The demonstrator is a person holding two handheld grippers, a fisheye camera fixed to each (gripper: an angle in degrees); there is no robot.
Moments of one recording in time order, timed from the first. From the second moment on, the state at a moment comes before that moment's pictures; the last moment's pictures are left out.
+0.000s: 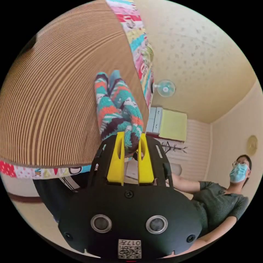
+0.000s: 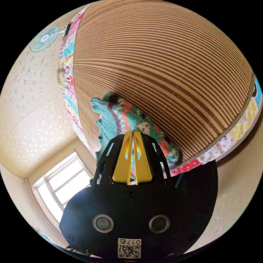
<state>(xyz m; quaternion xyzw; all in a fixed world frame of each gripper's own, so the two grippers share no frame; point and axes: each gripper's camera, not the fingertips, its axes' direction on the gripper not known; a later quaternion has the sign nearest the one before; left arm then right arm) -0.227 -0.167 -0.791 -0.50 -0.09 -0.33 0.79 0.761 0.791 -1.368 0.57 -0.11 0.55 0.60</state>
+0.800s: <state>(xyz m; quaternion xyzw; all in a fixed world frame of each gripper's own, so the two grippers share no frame) -0.059 0.065 -0.718 -0.65 -0.15 -0.21 0.72 0.764 0.946 -1.373 0.59 -0.14 0.36 0.71</state>
